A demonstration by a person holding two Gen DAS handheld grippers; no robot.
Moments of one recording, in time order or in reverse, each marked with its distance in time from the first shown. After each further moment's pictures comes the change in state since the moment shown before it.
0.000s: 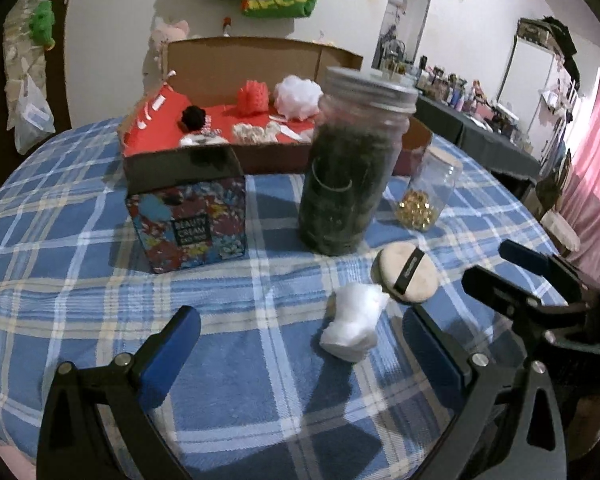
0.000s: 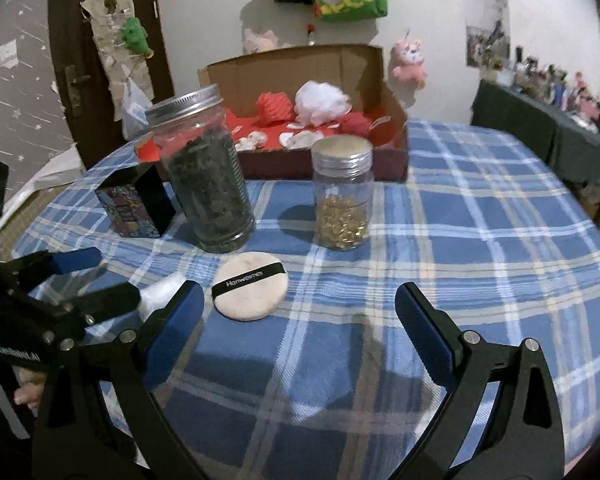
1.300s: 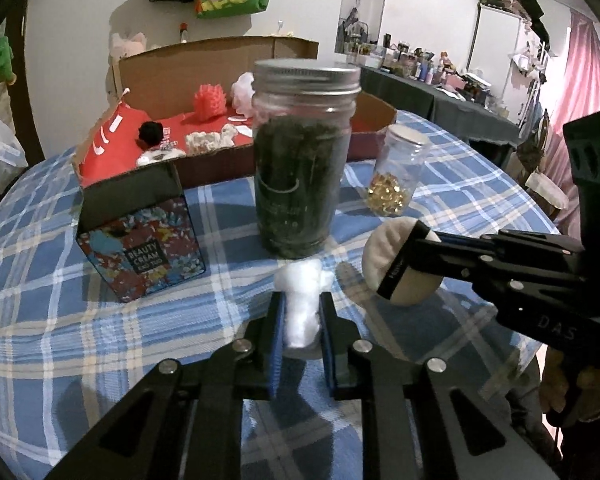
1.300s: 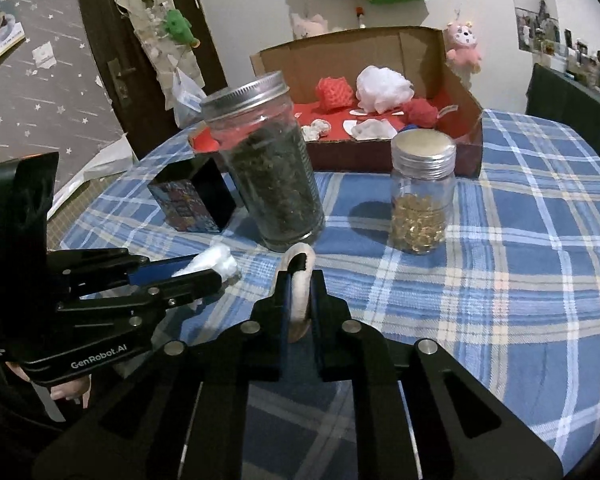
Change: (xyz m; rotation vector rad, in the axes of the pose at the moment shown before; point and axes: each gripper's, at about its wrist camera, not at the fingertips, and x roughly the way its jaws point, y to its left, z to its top) left arm 0.006 -0.021 0.009 0.136 0.023 -0.043; right arm 0.007 0.018 0.011 -0.019 0.054 0.204
